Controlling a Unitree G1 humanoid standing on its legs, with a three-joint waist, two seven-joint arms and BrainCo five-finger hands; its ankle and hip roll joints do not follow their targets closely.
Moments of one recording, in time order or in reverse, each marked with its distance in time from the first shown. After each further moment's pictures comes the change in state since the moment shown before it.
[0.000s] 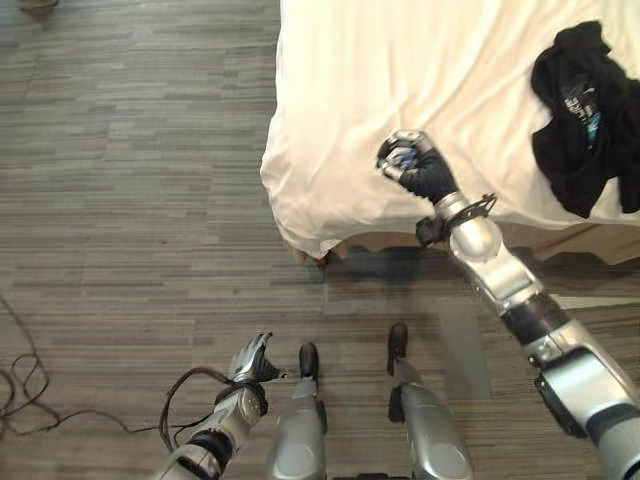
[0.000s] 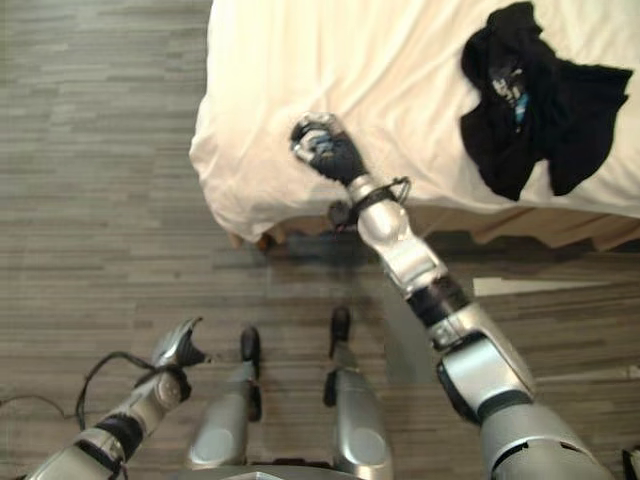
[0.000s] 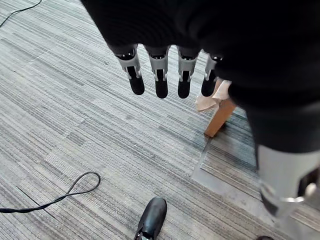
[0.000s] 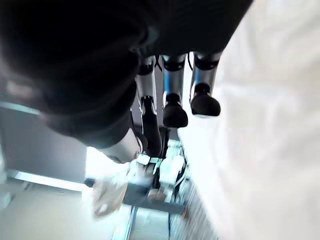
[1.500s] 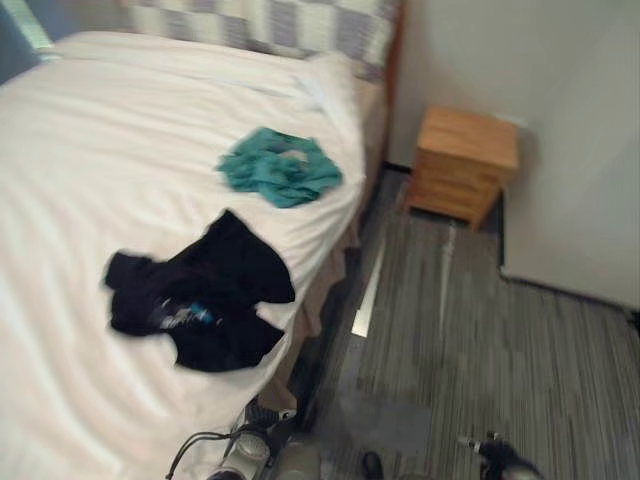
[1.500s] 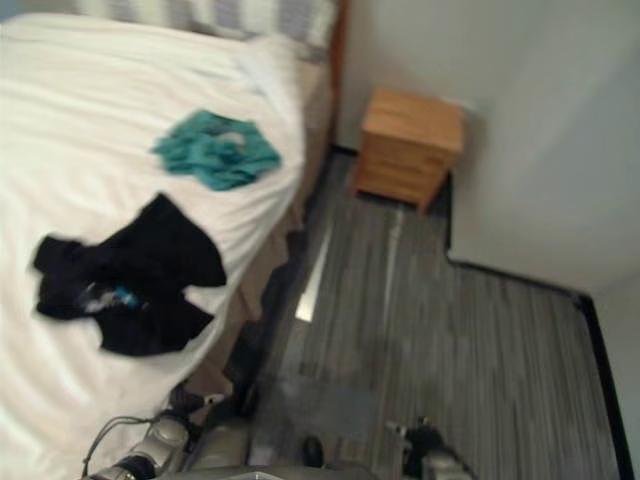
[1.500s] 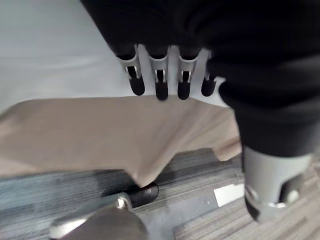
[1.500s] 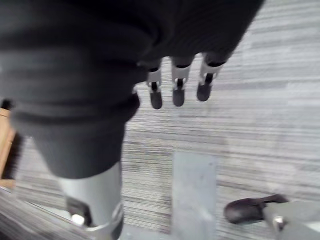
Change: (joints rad) left arm 0.114 -0.187 0.198 0.207 -0.305 -0.030 -0.054; right arm 0.877 0.162 -0.306 0.664 0.088 0.168 0.047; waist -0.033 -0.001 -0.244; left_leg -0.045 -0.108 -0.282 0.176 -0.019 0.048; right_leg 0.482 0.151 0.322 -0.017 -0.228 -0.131
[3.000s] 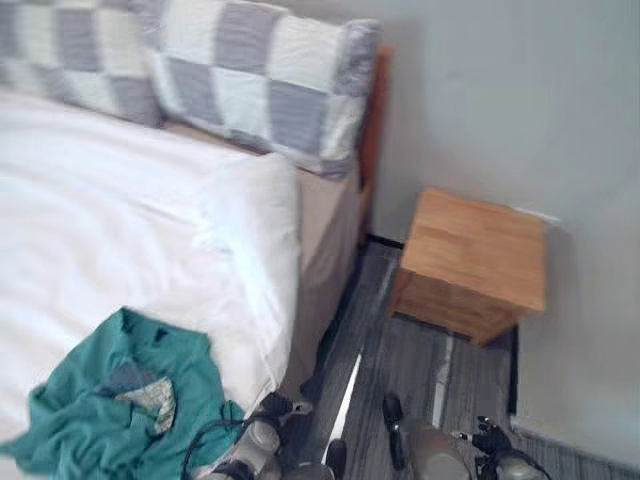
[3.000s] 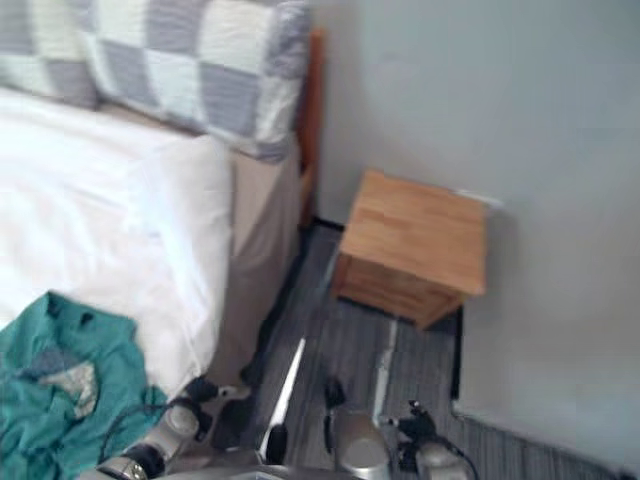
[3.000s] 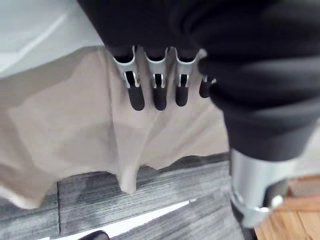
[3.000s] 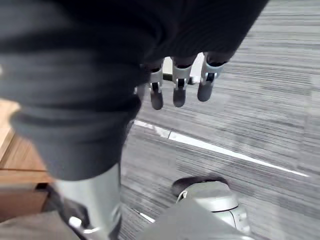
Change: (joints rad) left arm -0.016 0.012 -0.006 -0.027 0.109 -0.011 -0.022; right arm -0.015 0.020 0.059 -0.153 -0.168 0.016 -0.035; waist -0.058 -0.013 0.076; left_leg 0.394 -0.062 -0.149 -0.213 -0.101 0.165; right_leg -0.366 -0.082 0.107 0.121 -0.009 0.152
